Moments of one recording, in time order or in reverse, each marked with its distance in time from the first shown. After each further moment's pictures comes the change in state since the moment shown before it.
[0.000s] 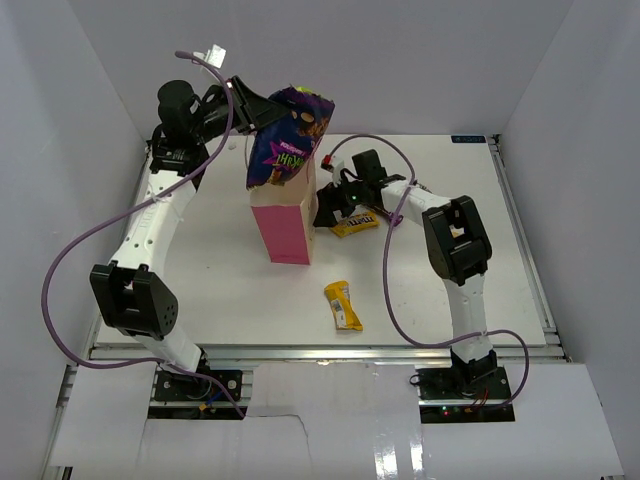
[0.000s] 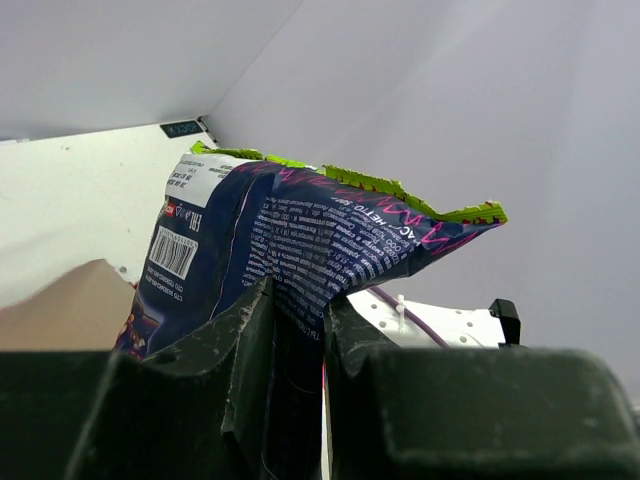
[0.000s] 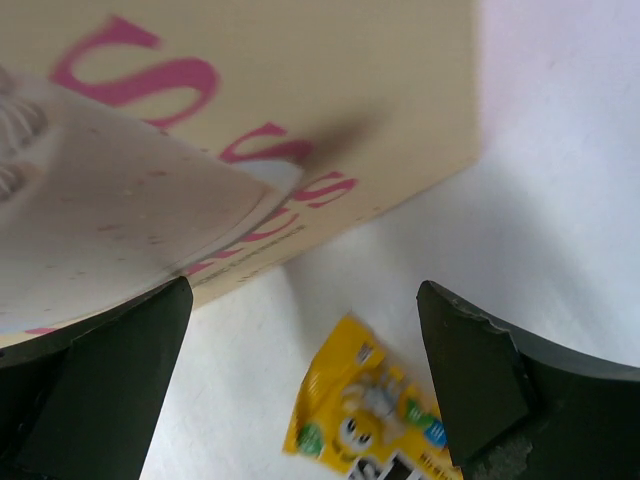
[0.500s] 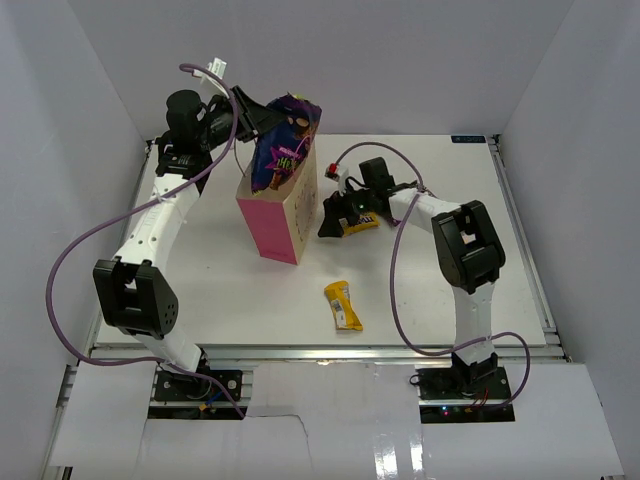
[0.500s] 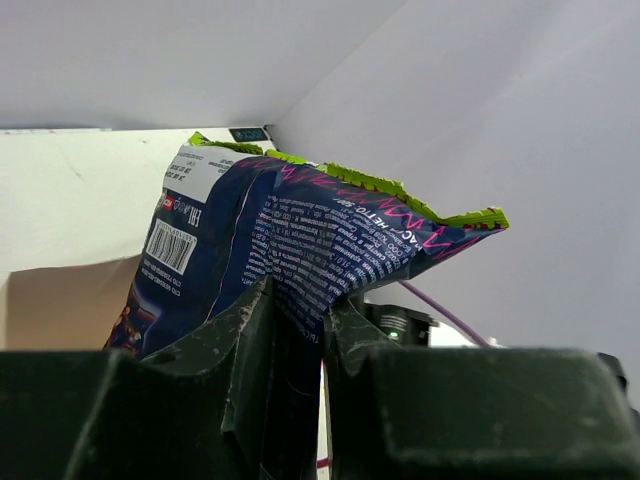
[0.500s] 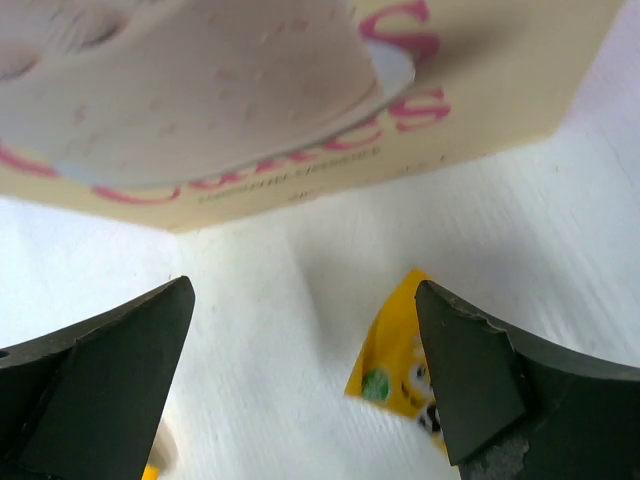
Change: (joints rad) left arm 0.000 0.002 -0.089 -0.014 -0.124 0.047; right arm -0.004 -0.077 -0.126 0.071 -0.081 -0.024
